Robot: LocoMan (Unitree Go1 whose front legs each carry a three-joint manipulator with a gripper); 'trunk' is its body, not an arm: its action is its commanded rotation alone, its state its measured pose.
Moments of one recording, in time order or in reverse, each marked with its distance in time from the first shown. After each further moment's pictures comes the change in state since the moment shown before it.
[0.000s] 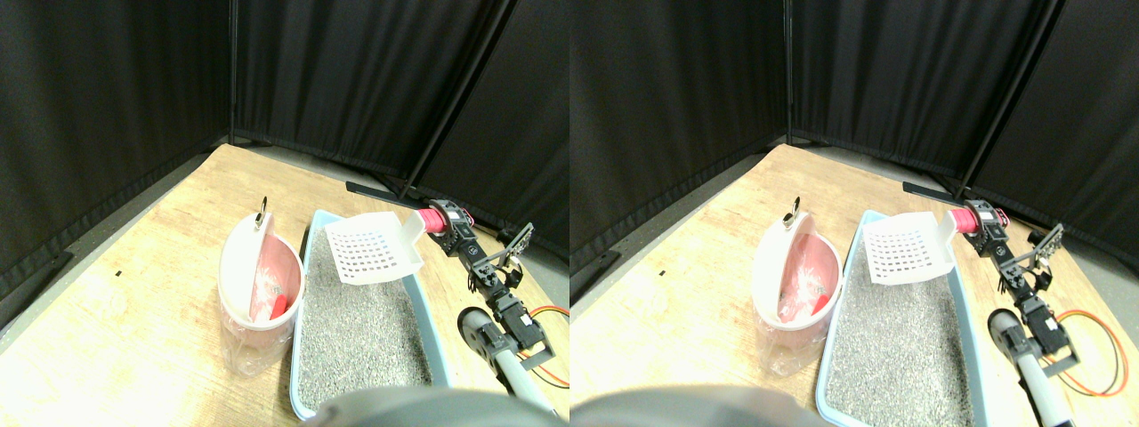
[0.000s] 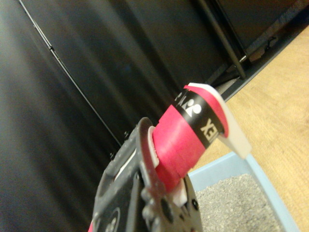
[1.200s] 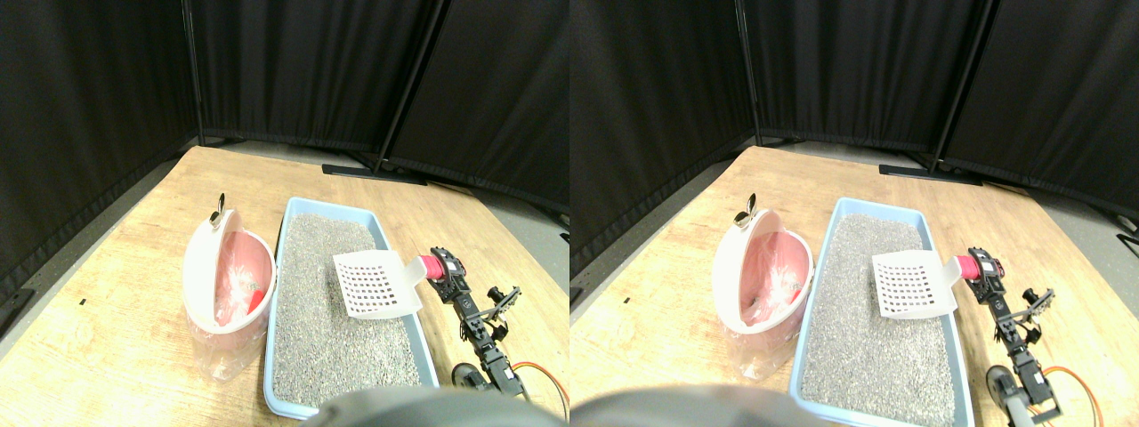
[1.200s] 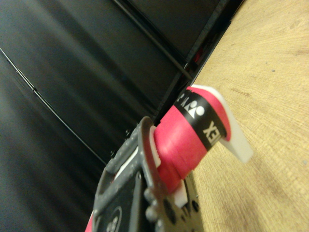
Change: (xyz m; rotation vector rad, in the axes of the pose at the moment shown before) right arm -0.071 -0.064 -0.080 0.179 -0.013 -0.164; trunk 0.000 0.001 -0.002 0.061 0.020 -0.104
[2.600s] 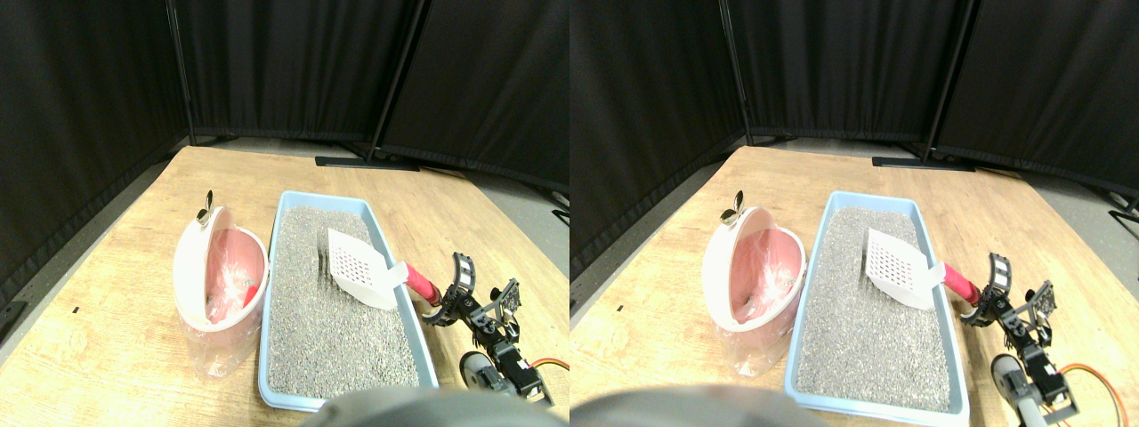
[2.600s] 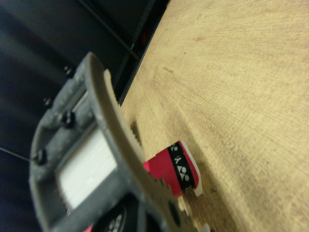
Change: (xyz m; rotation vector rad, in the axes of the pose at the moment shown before) right arm -0.039 -0.024 -0.028 0.108 0.422 -0.240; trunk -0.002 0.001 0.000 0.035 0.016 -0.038
